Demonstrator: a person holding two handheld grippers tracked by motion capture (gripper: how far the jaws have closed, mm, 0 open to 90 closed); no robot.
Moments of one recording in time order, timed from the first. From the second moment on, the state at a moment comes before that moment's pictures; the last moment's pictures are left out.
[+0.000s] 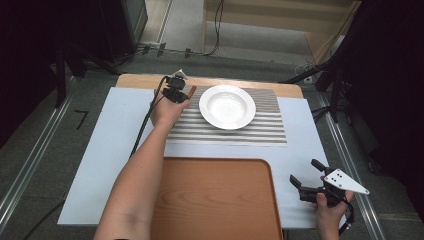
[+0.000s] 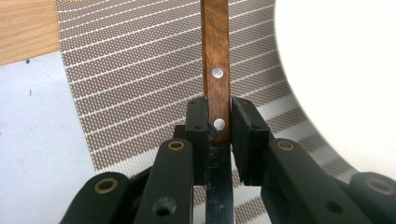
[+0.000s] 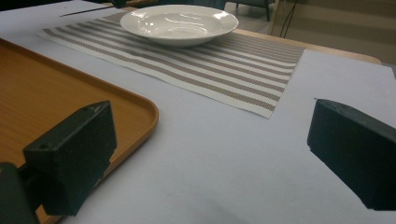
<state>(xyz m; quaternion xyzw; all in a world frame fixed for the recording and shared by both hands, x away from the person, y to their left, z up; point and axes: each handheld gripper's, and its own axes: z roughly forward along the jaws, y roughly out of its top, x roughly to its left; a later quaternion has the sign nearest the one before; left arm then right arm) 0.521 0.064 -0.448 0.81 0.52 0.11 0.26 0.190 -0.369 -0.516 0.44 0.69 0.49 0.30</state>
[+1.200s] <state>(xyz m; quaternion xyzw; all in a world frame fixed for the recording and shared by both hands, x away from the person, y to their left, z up) 0.429 0.084 -0.414 0.84 0.44 0.11 0.30 0.192 -0.369 -0.516 0.43 0.70 0.49 0.30</state>
